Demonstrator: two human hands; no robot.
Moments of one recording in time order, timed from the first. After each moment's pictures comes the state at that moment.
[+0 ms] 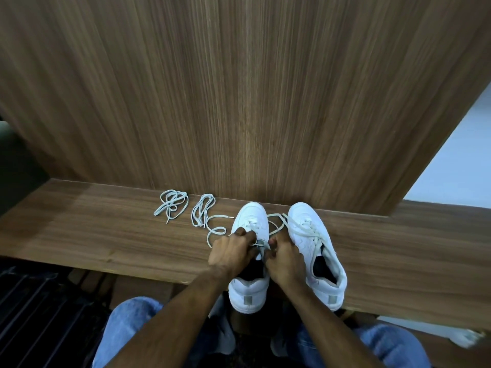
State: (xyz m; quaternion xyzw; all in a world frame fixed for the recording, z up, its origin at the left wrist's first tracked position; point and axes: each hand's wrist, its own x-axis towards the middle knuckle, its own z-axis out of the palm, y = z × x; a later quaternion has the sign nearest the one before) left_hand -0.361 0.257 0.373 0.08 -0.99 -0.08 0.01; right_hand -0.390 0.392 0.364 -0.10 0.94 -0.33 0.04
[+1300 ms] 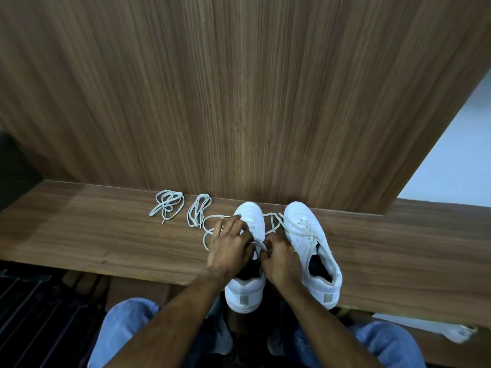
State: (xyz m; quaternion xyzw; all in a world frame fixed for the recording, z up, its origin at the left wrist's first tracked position) left_hand -0.369 0.249 0.346 -0.02 -0.97 -0.04 0.23; right_hand -0.389 0.391 0.363 -0.12 0.95 -0.29 0.02
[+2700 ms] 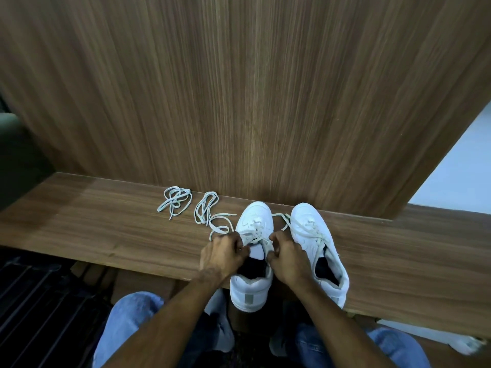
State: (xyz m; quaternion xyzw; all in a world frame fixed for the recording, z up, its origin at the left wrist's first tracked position) left_hand -0.342 0.243 0.370 0.21 -0.95 -0.25 0.02; right_hand -0.398 0.401 0.364 -0.18 0.94 -0.29 0.04
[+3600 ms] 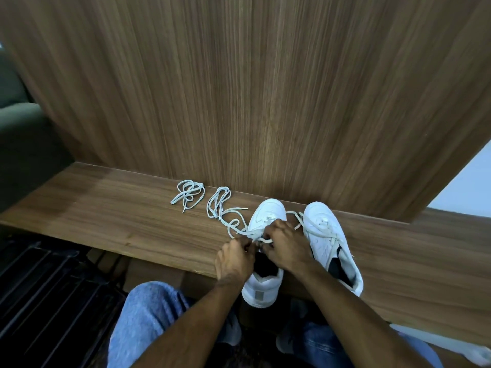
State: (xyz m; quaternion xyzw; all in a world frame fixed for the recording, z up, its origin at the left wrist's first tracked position) left_hand -0.333 0.260 0.352 0.34 -0.89 -0.31 0.03; right_hand -0.418 0.369 0.374 -0.34 0.93 -0.12 0.04
